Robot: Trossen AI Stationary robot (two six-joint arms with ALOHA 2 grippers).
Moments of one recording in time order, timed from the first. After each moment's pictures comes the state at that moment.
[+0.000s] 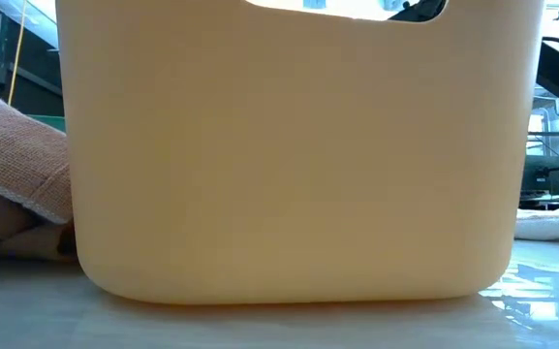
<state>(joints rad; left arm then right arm) 0.20 0.61 0.79 -0.35 -0.21 -0.48 -0.59 2.26 2.08 -1.16 0.12 0.78</state>
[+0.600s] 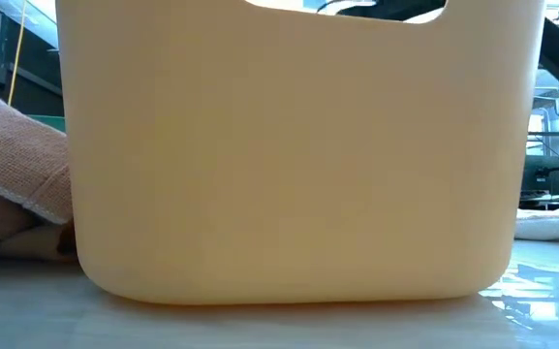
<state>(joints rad) 0.20 0.59 0.79 -0.38 -0.21 -0.36 -0.60 2.12 2.08 -1.20 0.19 0.67</state>
